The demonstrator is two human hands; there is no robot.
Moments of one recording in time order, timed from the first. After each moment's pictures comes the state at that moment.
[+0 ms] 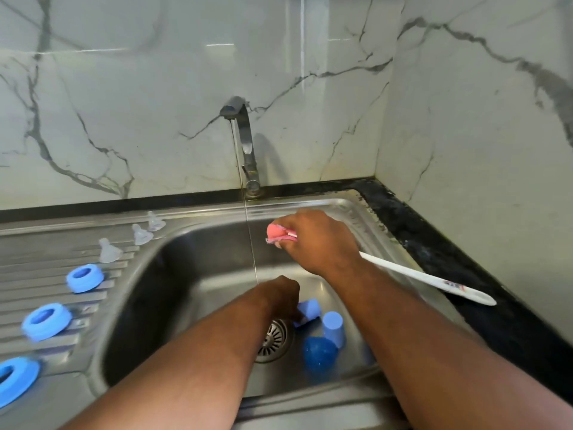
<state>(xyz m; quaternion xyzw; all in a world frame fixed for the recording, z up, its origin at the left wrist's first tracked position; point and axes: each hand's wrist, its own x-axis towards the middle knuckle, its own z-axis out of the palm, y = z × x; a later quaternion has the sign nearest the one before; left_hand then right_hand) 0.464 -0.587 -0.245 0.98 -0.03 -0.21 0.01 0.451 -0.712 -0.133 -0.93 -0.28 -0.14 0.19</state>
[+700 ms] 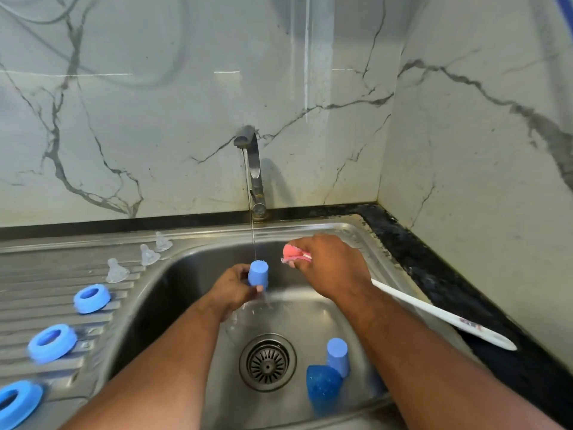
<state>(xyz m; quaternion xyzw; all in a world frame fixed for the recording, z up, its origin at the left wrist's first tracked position) 0.458 -0.490 -0.232 0.81 0.13 0.02 0.58 0.452 -0.716 -0.130 -0.95 -0.22 -0.12 0.19</state>
